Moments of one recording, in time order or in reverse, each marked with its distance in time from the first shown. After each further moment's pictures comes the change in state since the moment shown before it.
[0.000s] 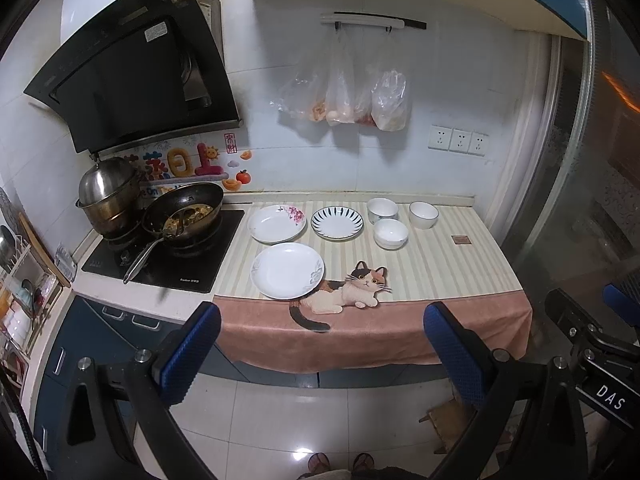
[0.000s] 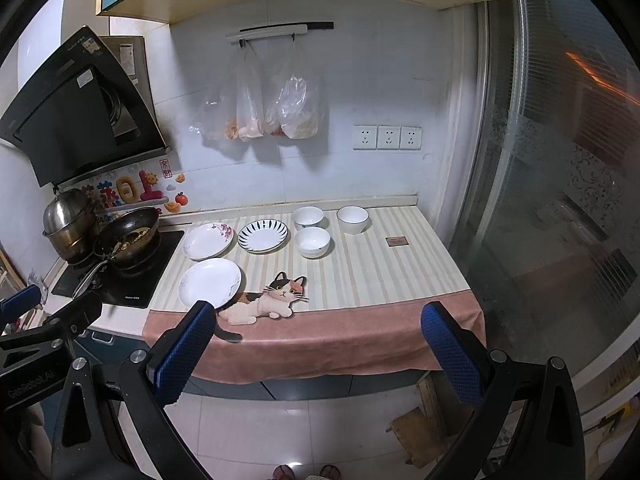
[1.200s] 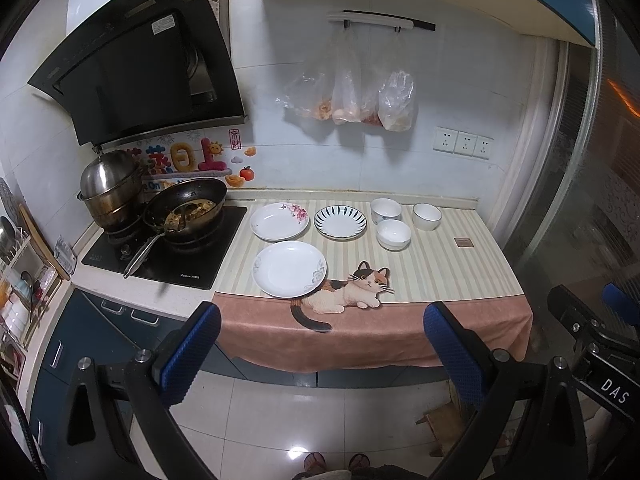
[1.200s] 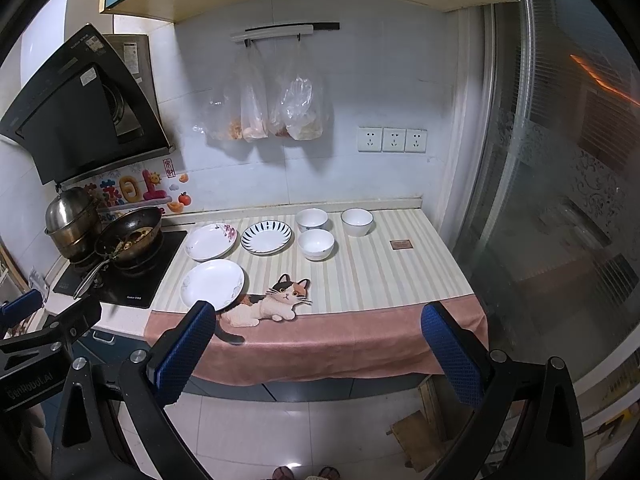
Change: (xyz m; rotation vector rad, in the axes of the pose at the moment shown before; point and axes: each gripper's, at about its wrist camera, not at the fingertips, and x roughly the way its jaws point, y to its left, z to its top) left arm 0.003 0.012 0.000 -0.019 0.006 -0.008; right arm 0.000 0.003 0.006 -0.002 0.003 0.002
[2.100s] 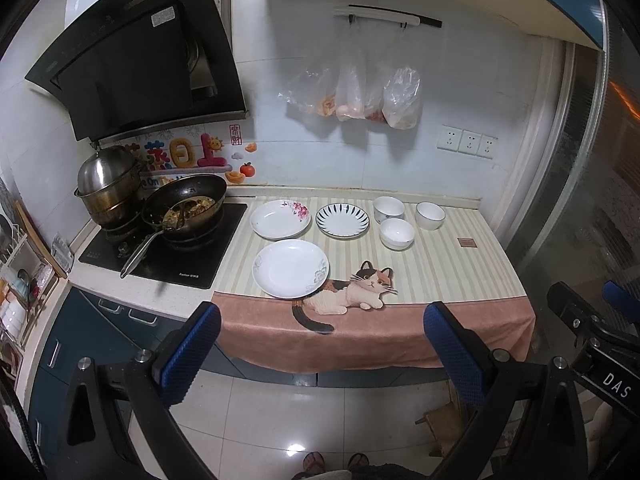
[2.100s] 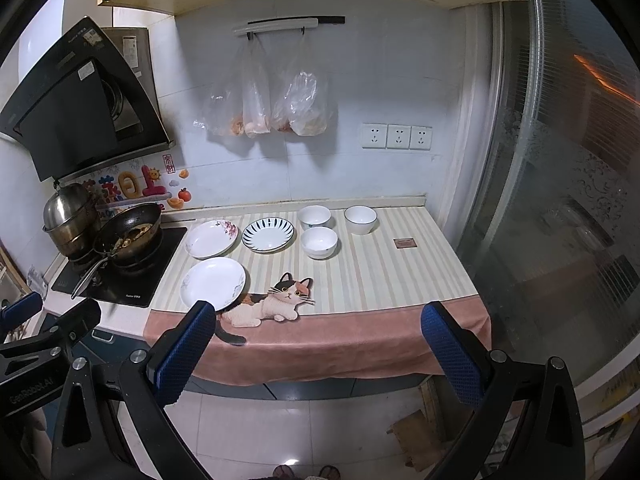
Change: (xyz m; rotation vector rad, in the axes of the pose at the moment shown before) left arm 0.007 0.008 -0.005 -0.005 0.007 -0.006; right arm 0.011 0.015 0.005 -0.007 0.012 -0.001
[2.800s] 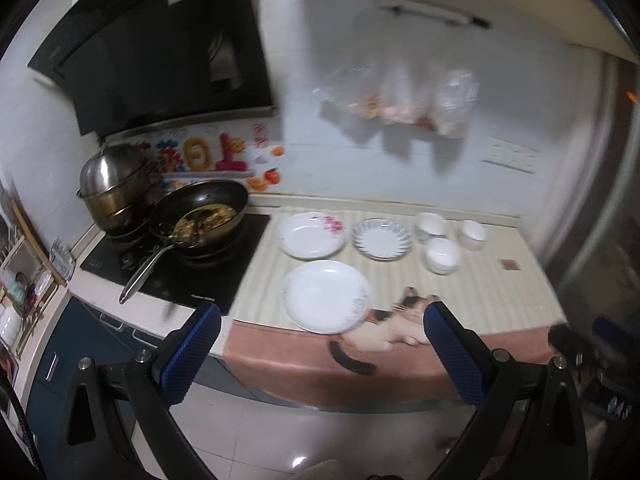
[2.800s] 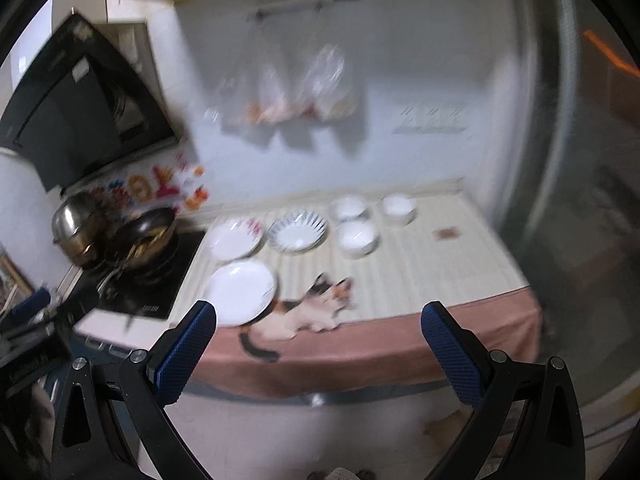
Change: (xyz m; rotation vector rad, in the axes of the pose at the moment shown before) left arm 0.120 0.073 0.035 -0.054 -0.012 0.085; right arm 0.112 0.049 0.007 0.048 0.057 0.111
